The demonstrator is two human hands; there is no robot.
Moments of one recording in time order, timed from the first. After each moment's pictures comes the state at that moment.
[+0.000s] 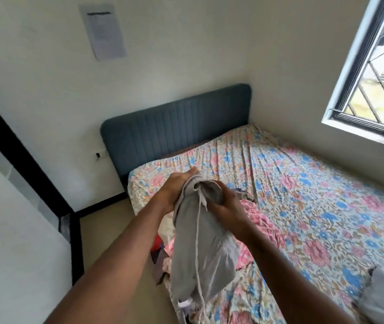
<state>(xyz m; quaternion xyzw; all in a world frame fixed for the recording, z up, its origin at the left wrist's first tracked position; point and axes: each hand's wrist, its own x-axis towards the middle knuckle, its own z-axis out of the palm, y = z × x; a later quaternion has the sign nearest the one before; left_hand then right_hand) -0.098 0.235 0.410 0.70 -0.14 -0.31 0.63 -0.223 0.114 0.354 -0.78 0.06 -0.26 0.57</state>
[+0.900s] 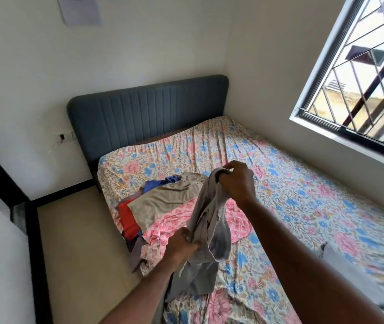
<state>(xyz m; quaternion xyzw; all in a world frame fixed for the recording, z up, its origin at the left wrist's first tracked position) -0.170 0.275 0.209 0.85 -0.16 -0.31 0.40 -0.215 0.110 0.393 -0.81 0.40 -0.23 0.37</state>
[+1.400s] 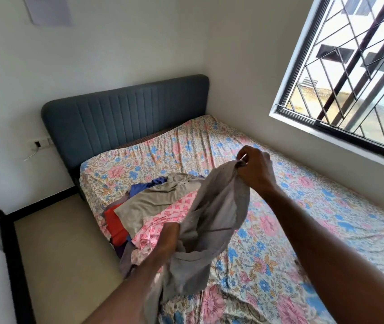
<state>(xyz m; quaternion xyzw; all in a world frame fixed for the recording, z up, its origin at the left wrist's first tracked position) -0.150 0.265 0.227 0.76 -0.12 -0.37 0.52 -0.261 0.052 0.417 -0.86 0.37 -0.28 0.21</state>
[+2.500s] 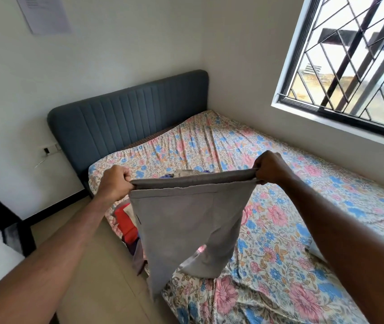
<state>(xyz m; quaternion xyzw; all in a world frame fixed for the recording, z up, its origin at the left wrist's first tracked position) -0.010 0.337 0.362 0.90 -0.30 -0.05 0.30 -0.292 0.010 0.398 -0.88 0.41 -0.09 0.24</state>
